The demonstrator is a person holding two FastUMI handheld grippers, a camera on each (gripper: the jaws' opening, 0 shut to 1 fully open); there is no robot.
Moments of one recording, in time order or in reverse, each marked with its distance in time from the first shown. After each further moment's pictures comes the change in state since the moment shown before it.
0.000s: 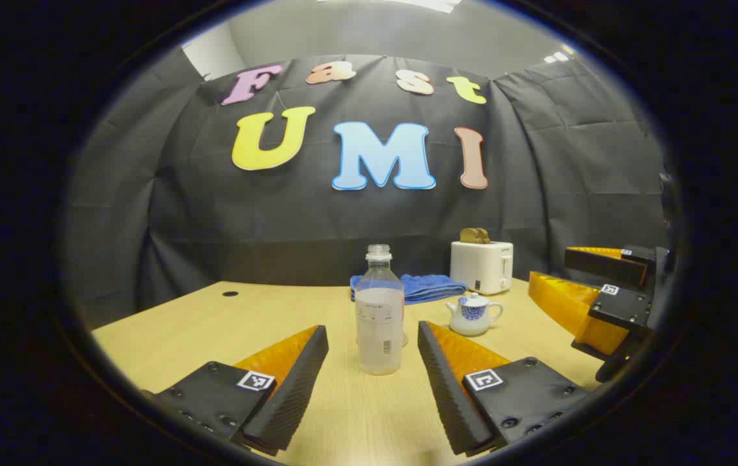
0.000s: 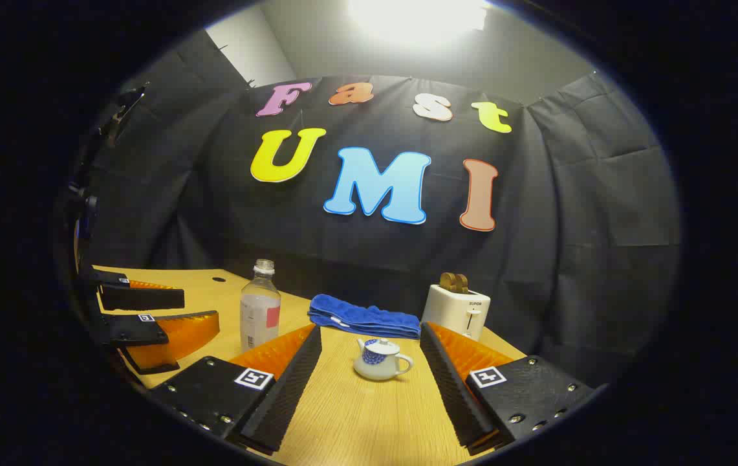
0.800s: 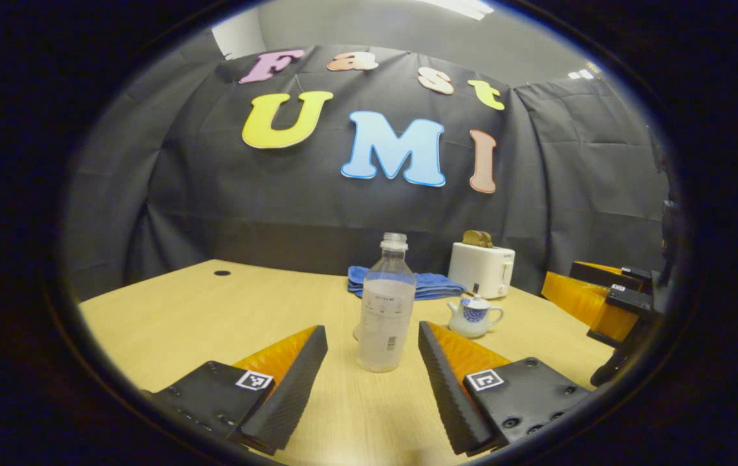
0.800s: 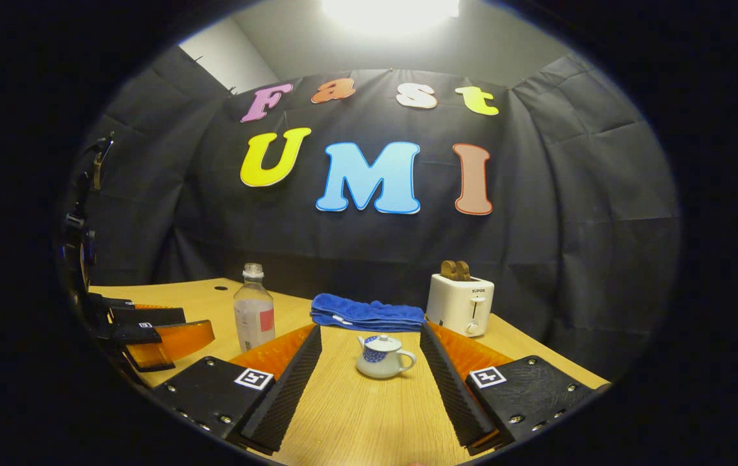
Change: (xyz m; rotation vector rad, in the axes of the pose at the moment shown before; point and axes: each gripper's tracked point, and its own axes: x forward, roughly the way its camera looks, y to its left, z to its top) left arm 0.011 0.008 -0.020 -0.079 0.053 -0.030; right arm 0.010 -0.008 -0.016 0.074 0.050 0.016
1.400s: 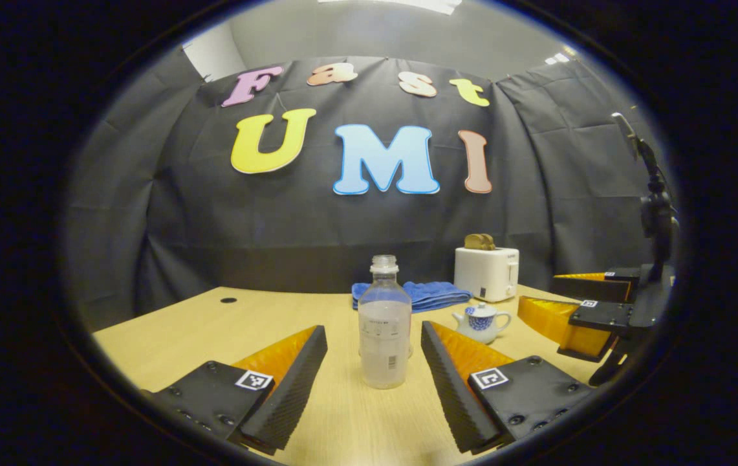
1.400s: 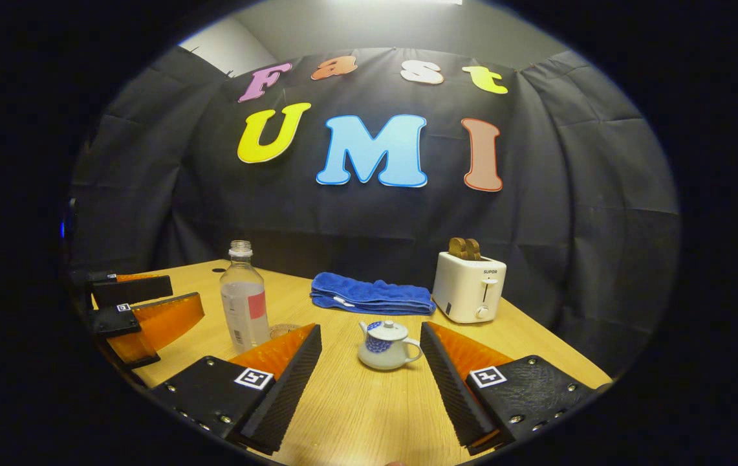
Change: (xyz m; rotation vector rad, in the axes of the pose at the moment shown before) left arm 0.009 -0.007 0.036 0.120 -0.074 0.042; right arm 0.037 -0.004 -0.013 0.003 0.092 0.005
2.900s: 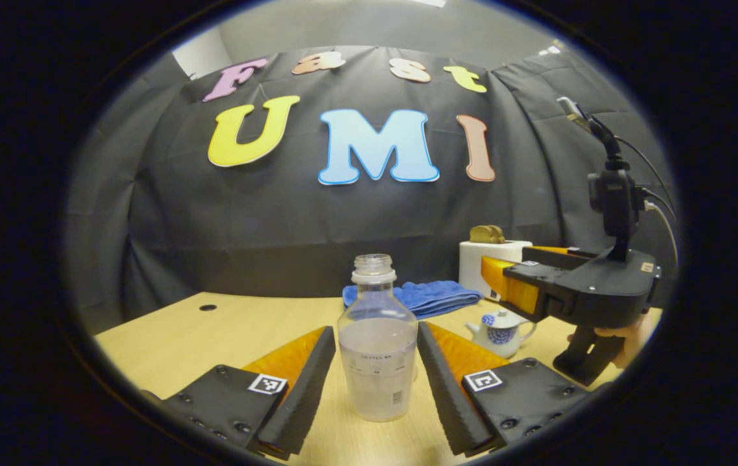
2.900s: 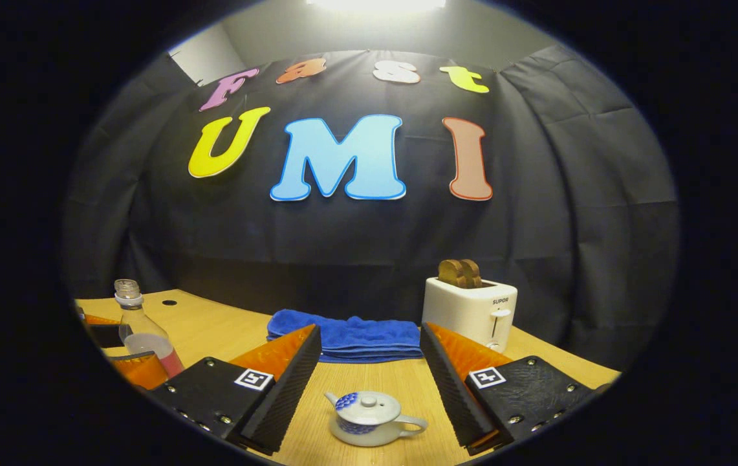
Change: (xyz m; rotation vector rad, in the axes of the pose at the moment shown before) left arm 0.093 -0.009 -0.017 0.019 0.036 -0.032; right arm 0.141 -0.029 0.014 0.067 -0.094 -0.115
